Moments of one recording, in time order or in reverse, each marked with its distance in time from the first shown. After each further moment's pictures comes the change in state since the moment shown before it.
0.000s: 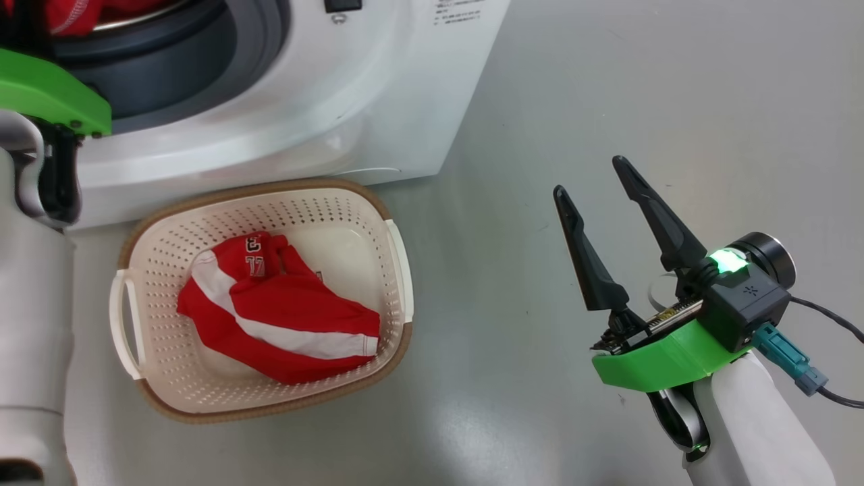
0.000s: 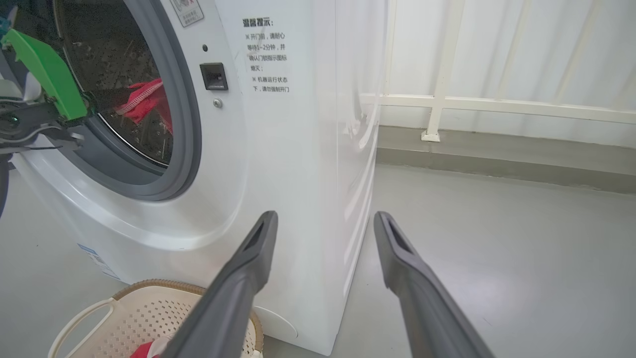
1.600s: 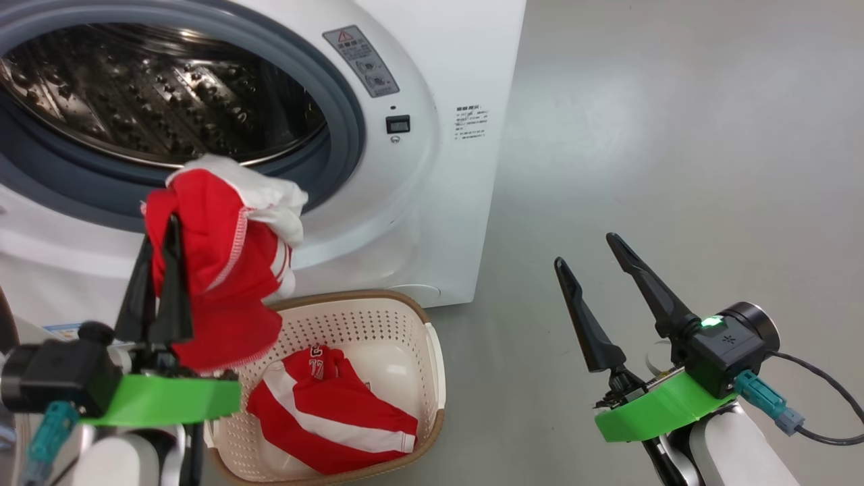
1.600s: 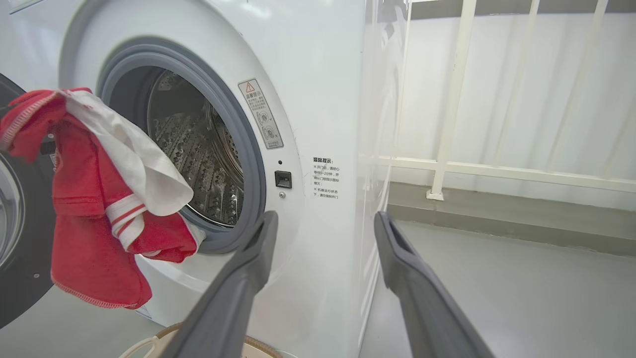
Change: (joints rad) left arm 0.869 -0.142 0.092 -0.892 0.248 0.070 -0.001; right arm 0.132 -0.006 0.005 0.052 0.018 0.000 0.000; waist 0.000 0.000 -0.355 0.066
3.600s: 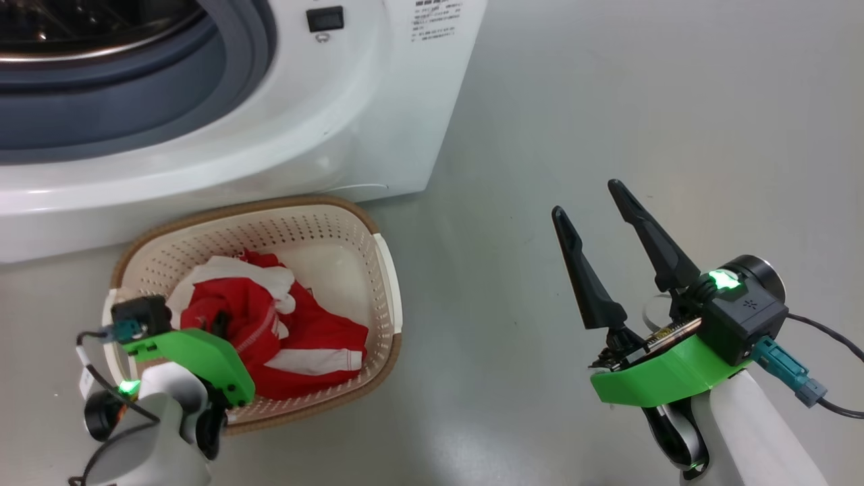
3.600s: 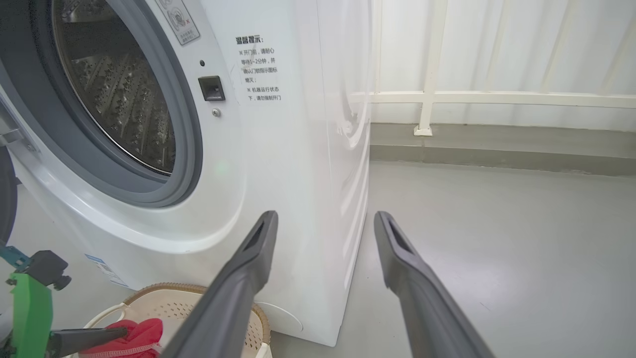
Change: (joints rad) left arm -0.409 -0.020 -0.108 1.104 -0.277 -0.041 0.161; right arm -0.084 0.005 0.007 -0.049 0.037 0.000 0.000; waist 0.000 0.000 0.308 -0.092
